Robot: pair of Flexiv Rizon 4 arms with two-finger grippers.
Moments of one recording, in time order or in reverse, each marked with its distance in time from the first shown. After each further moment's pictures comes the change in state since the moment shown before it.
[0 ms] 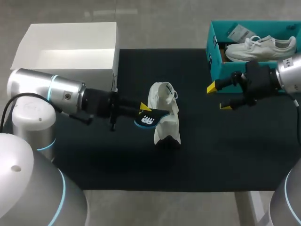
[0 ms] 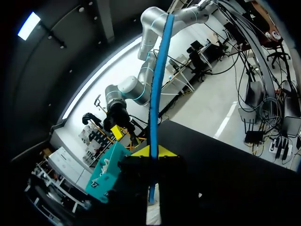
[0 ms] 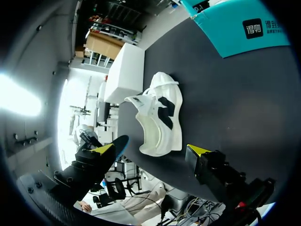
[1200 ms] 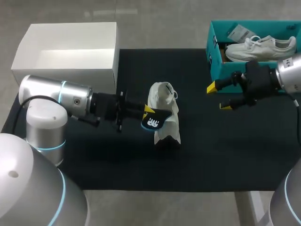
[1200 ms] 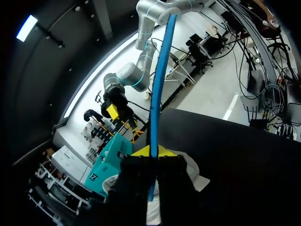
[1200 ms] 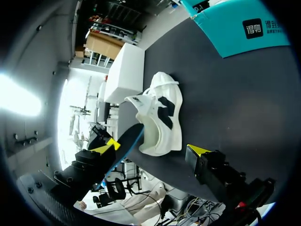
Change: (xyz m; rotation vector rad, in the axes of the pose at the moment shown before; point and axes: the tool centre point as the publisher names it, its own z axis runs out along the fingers) left arm 0.005 0.058 0.012 -0.052 -0.019 0.037; right arm 0.000 0.000 0.000 0.000 0.000 0.000
